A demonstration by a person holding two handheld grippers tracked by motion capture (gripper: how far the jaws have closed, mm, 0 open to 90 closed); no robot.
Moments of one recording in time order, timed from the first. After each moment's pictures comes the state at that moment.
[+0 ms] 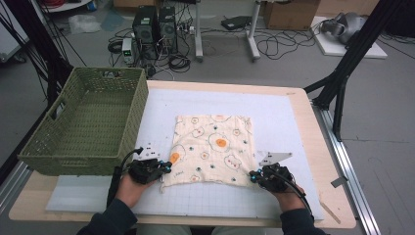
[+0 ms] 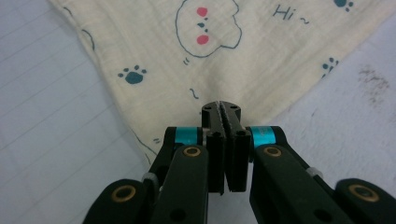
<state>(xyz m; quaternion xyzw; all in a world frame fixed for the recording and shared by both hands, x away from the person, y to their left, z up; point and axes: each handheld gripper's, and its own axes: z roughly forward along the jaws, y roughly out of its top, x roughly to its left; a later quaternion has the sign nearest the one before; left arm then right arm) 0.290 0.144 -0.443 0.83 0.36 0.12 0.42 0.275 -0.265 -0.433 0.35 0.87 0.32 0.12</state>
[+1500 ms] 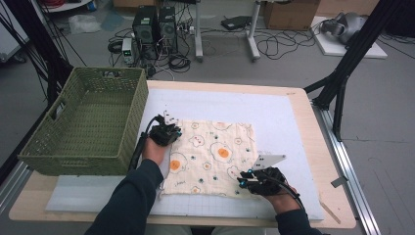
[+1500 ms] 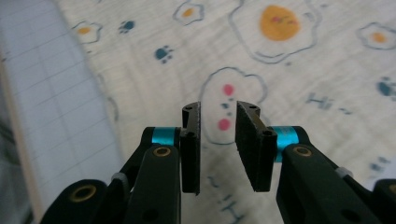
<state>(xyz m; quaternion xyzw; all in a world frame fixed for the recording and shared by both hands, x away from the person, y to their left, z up) 0.409 0.101 -0.448 0.81 0.40 0.26 0.35 0.268 -0.243 -0.426 0.29 0.88 0.37 0.10</state>
